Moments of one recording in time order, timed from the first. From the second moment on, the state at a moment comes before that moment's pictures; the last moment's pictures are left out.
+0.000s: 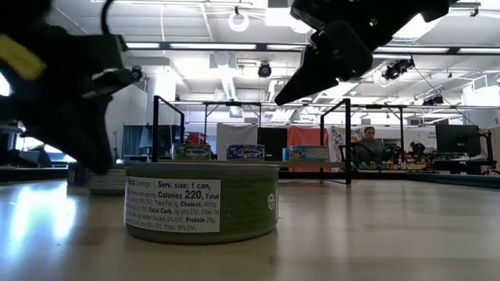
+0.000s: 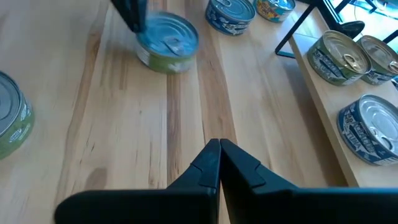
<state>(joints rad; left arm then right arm) -0.61 1.66 0.84 -0.58 -0.57 -0.25 0.28 1.61 0.94 -0.04 0.46 0.00</state>
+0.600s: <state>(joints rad) -0.53 1.57 0.76 -0.37 -0.67 -0.10 0.24 1.62 0.94 0.12 0.42 0.02</state>
